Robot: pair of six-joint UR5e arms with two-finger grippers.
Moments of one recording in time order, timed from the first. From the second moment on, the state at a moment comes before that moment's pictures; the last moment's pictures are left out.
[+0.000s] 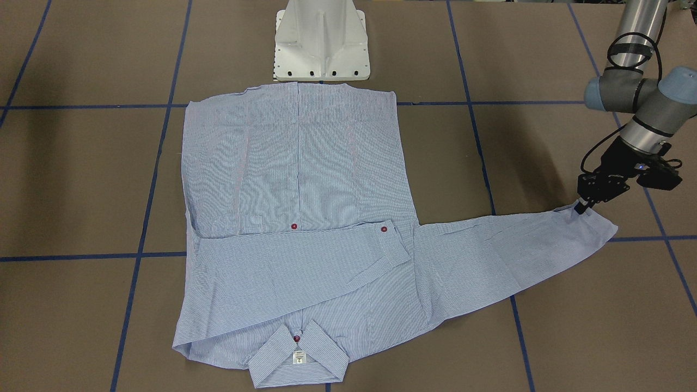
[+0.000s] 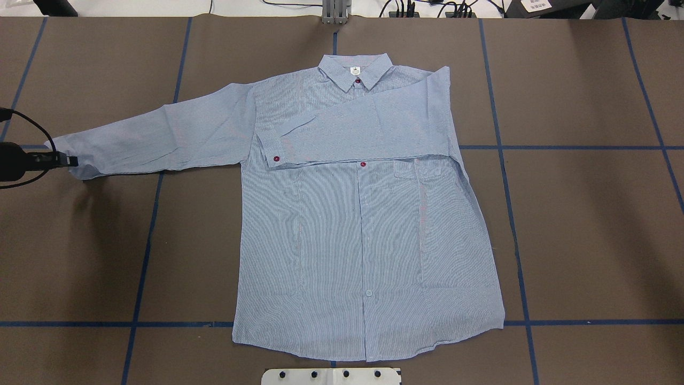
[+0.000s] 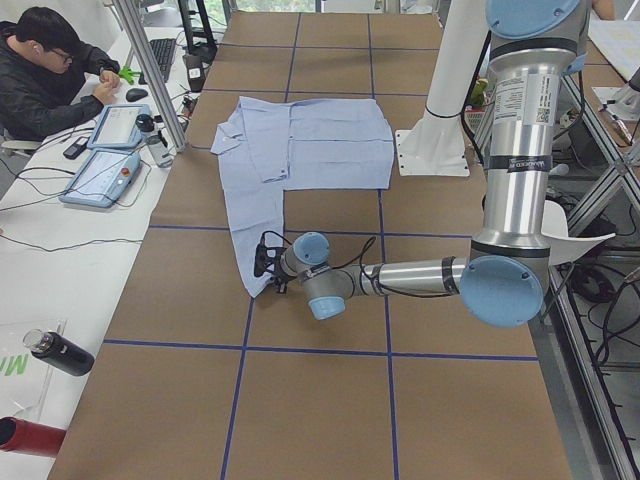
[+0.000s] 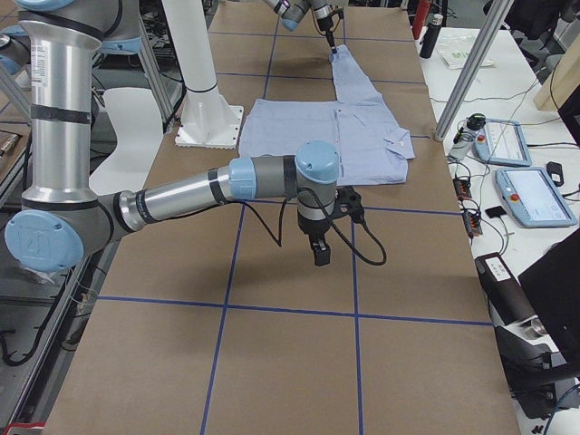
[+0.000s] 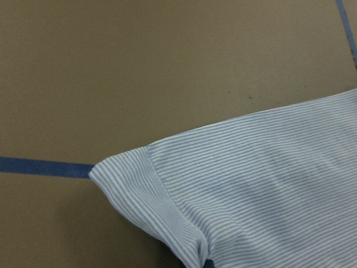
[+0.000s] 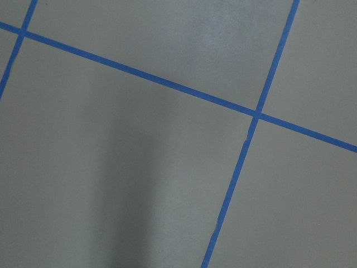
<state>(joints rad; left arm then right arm) -0.96 -1.59 -1.37 -2.86 -1.99 -1.11 1.54 -1.66 1.98 -1.80 2.33 -0.24</state>
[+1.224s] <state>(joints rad) -0.79 -2.15 -1.78 -1.73 -1.97 -1.17 1.54 -1.66 1.98 -1.80 2.33 -0.24</state>
